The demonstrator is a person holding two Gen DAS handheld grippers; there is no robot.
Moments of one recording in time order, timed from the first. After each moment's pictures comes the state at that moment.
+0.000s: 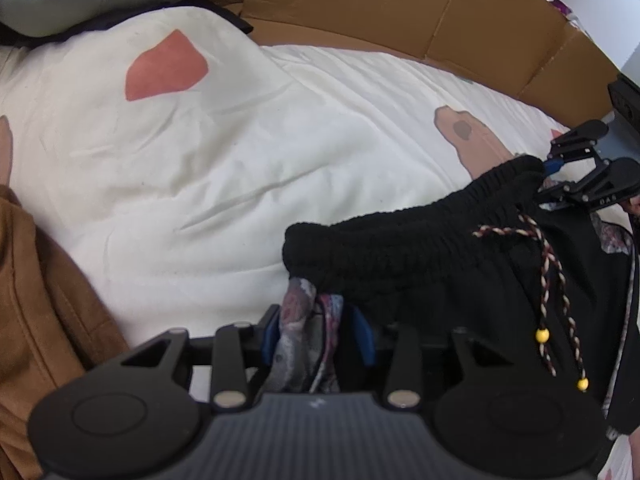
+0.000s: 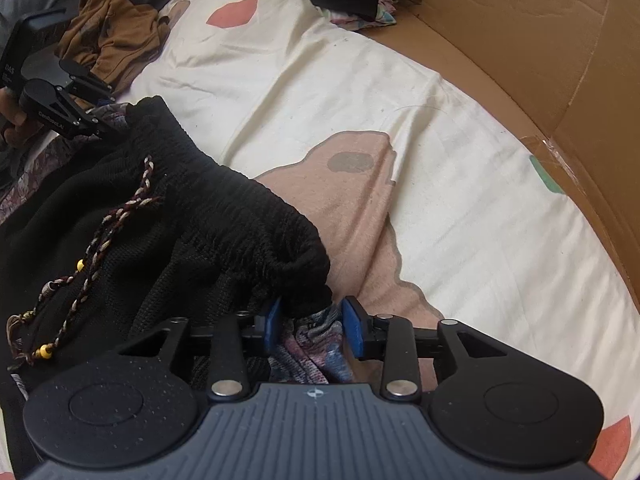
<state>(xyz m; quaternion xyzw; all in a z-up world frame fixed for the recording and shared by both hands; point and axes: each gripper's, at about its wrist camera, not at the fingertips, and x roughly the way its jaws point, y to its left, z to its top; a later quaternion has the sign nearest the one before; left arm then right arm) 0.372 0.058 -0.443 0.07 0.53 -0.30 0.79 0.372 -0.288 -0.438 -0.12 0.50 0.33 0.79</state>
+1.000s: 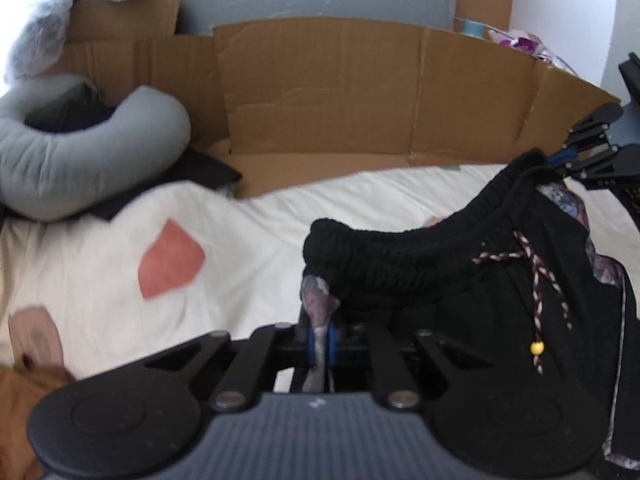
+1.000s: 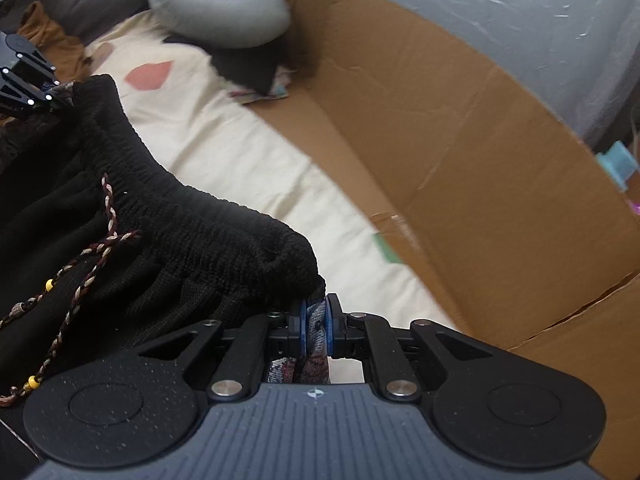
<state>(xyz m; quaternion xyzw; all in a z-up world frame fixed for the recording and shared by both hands) 0.386 0.007 -0.370 0.15 0.38 -0.29 0.87 0.372 -0.308 -0.357 -0.20 0.41 0.16 0.87</state>
